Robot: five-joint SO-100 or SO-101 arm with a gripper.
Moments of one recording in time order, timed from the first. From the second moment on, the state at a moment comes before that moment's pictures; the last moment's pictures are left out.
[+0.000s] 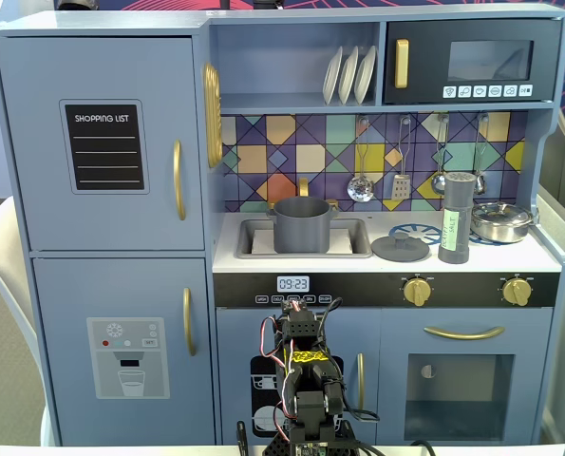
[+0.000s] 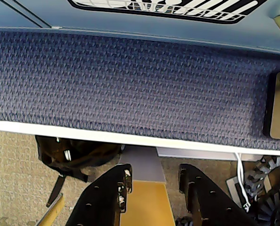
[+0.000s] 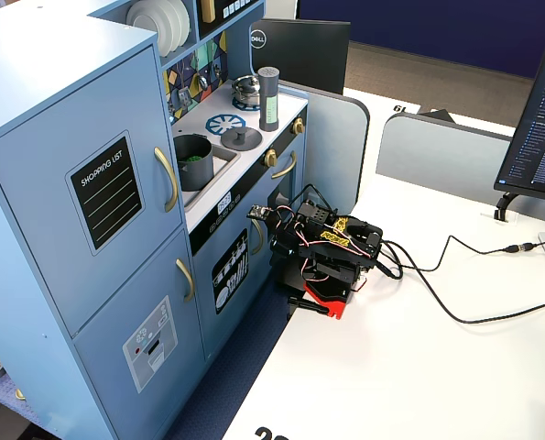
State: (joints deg) arm 1.8 184.1 179.0 75.8 -86.5
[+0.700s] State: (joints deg) arm 12.0 180.8 167.5 73.5 -89.3
